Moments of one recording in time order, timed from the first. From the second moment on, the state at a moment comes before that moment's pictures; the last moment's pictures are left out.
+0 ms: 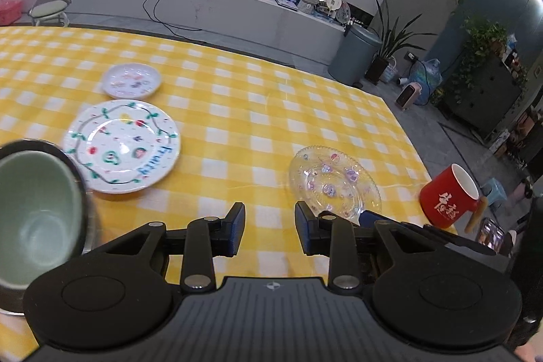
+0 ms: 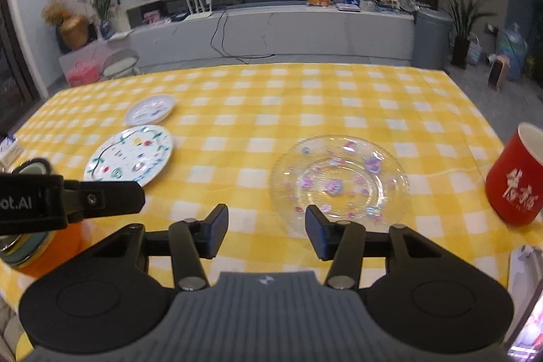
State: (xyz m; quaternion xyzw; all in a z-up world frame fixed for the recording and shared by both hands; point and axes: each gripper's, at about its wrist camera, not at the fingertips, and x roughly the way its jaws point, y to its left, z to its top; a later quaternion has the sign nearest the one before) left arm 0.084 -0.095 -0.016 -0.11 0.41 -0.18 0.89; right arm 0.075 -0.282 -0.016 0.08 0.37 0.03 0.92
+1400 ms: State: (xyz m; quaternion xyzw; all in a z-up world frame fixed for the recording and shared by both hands) left arm 0.163 -0.175 -0.094 -0.11 0.43 -0.20 0.87; right arm 0.122 -0.390 -0.078 0.21 0.37 -0.09 0.90
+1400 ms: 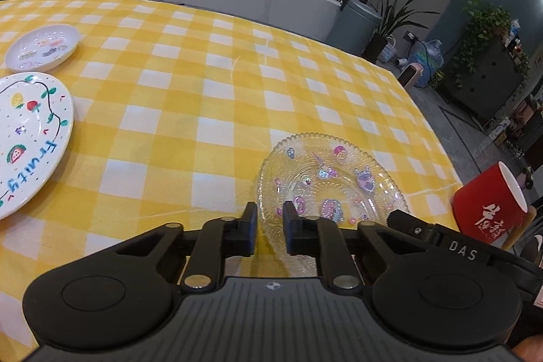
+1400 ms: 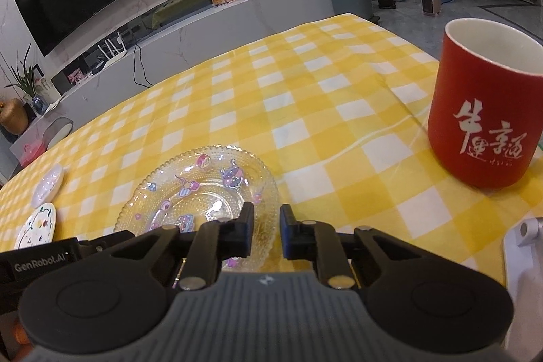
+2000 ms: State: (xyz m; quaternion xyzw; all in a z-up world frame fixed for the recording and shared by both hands) left arm 0.144 -0.149 -0.079 -0.10 0.42 -0.19 0.88; right arm 0.113 -0.381 -0.065 0.26 0.43 -0.08 0.86
